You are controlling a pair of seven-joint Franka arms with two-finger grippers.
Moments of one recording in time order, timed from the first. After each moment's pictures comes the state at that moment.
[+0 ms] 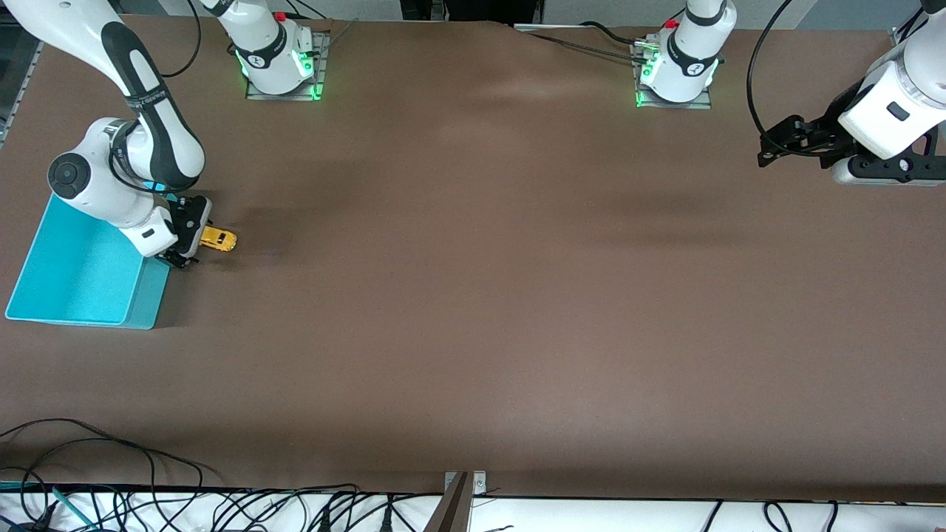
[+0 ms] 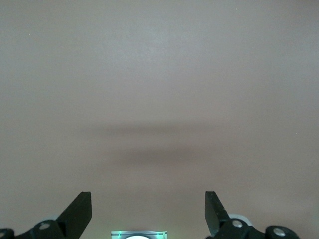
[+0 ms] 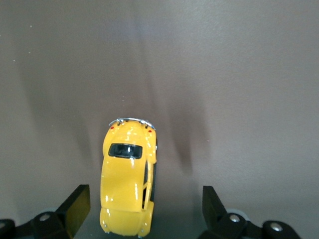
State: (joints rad) left arm -0.03 -0.04 -0.06 -1.64 -0.05 1.48 -0.10; right arm -0.13 0.31 -0.05 -2.34 0.01 2.59 -1.57
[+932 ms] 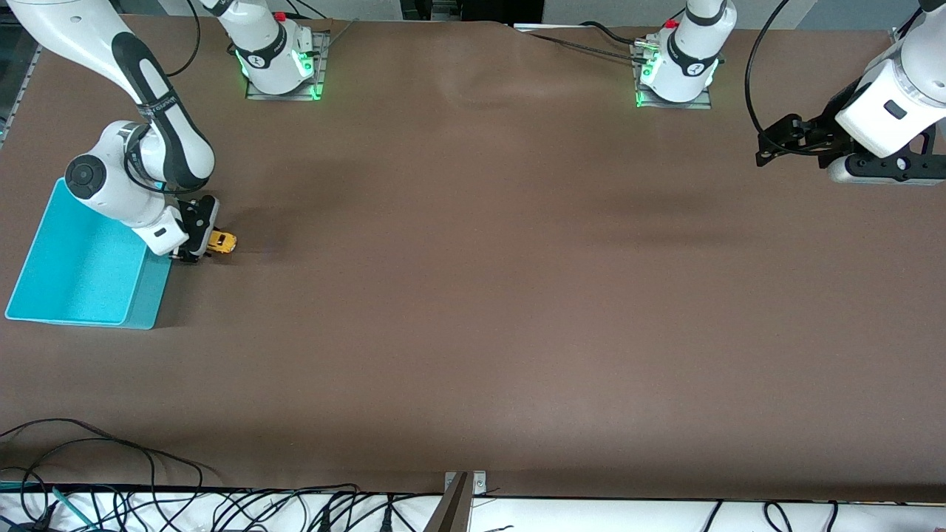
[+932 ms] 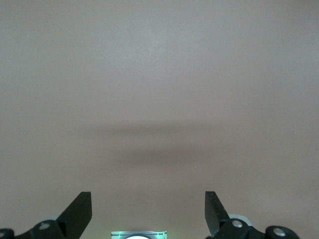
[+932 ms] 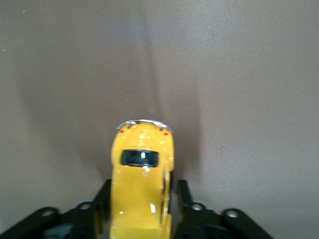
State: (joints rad) left arm -0.03 -0.04 -0.06 -1.64 -0.05 1.48 -0.10; right arm -0.13 0.34 -0.04 -2.36 0.01 2.65 -1.61
